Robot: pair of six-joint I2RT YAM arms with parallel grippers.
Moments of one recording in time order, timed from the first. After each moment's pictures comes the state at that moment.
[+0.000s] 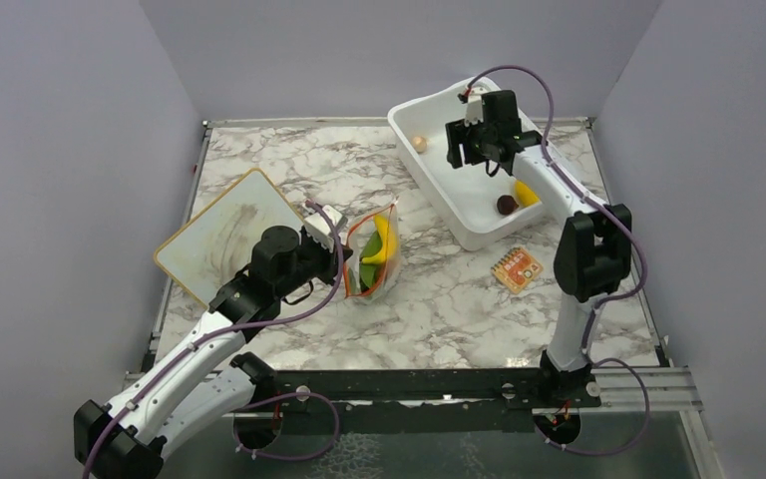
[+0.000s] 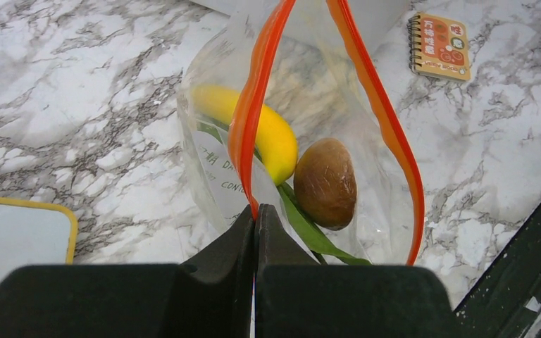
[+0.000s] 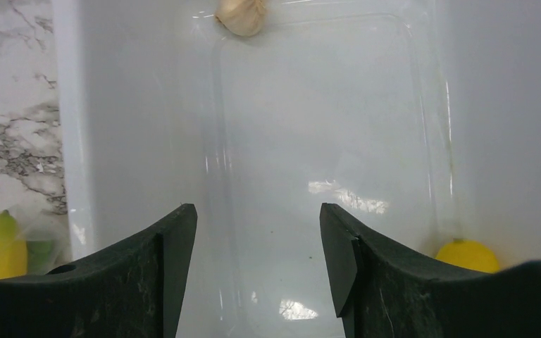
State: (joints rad) left arm -0.61 0.78 0.64 -0.20 0.15 -0.05; right arm 0.29 1.89 1.65 -0.40 -0.09 -0.06
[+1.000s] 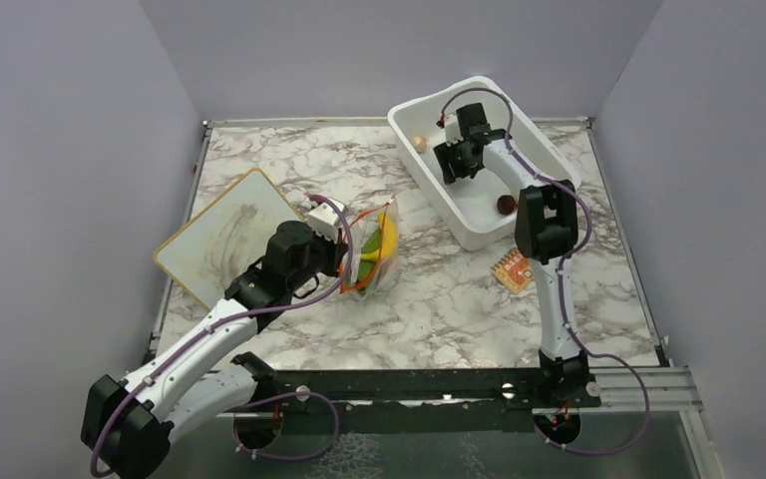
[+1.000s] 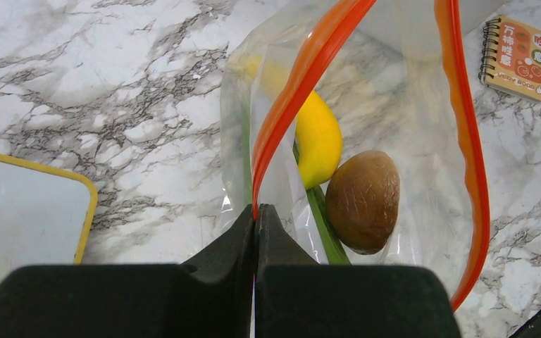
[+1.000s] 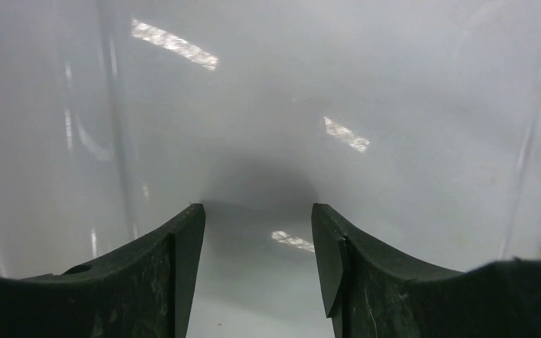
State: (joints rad) left arm -0.61 0.89 0.62 -0.13 -0.01 -0.12; right arm 0.27 2.43 2.10 -0.63 -0.10 -0.22
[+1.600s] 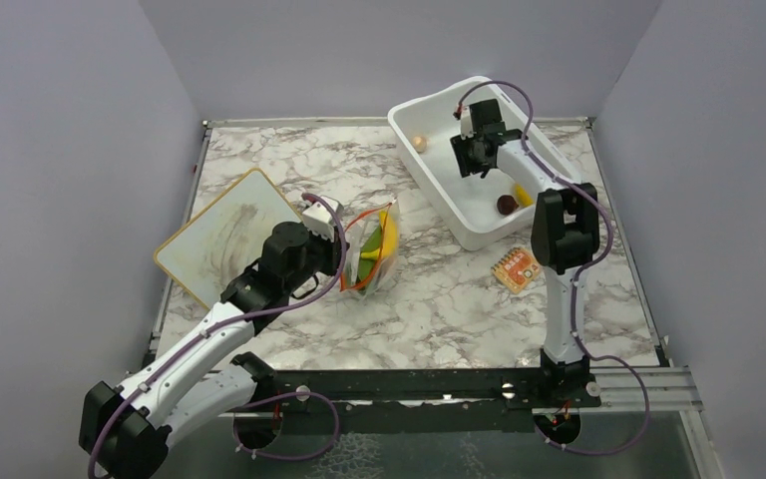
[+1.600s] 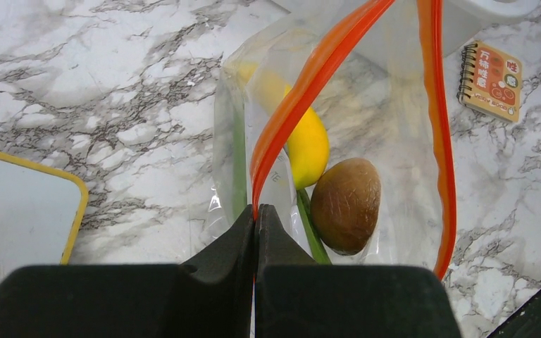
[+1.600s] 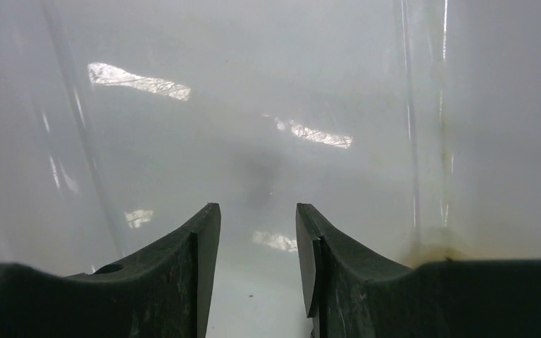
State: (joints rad) left arm -0.61 0.87 0.62 -0.13 -0.01 -0.18; right arm 0.25 2.26 1.92 -0.54 0.07 -0.15
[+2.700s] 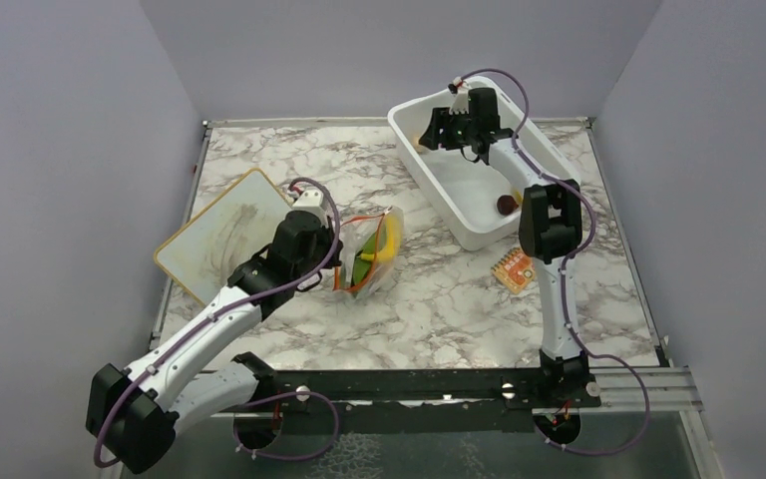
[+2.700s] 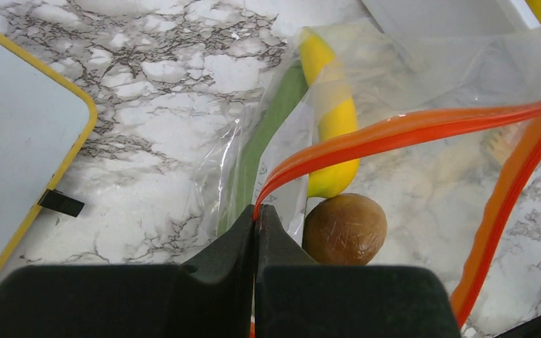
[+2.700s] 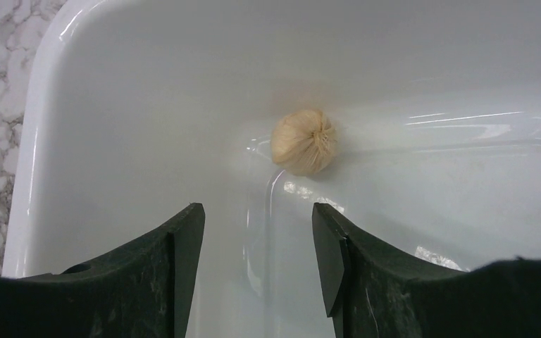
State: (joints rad) left arm -0.61 0.93 0.68 -0.26 -0.16 -0.44; right arm 0.23 2.41 2.07 -0.18 -0.43 0.18
